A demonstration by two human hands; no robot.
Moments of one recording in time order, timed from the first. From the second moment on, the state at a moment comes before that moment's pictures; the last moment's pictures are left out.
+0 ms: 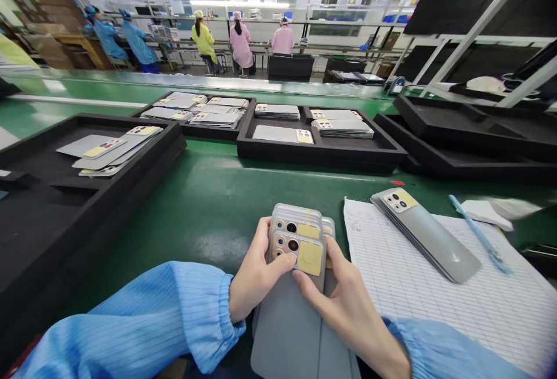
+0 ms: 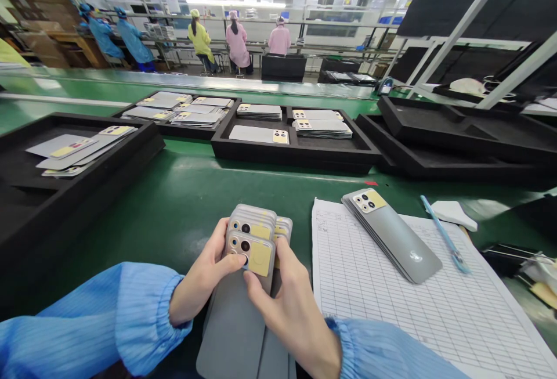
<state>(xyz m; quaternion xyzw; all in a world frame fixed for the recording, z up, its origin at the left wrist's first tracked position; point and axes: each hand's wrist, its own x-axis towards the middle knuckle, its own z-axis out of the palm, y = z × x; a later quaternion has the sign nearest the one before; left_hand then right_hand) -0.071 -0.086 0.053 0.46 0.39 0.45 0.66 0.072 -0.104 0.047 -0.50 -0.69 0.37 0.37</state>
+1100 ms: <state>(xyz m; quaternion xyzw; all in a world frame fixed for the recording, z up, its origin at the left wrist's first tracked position) -0.075 -0.082 0.048 0.45 0.36 0.44 0.69 0.075 -0.102 0.045 -0.52 -0.68 0.38 0.36</state>
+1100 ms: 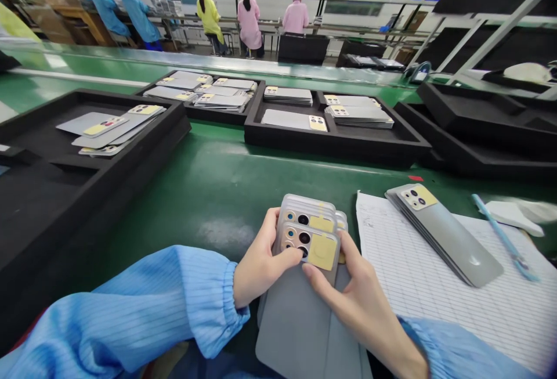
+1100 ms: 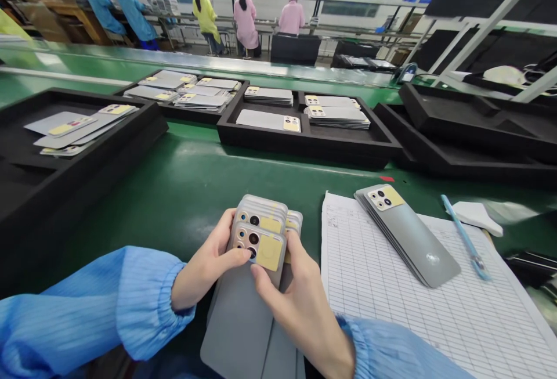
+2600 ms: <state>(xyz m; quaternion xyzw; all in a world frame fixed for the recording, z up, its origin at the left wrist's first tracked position) -0.077 -0.081 0.048 0.45 0.35 0.44 0.69 0.076 -0.094 0.039 -0.52 -0.65 0.44 0.35</state>
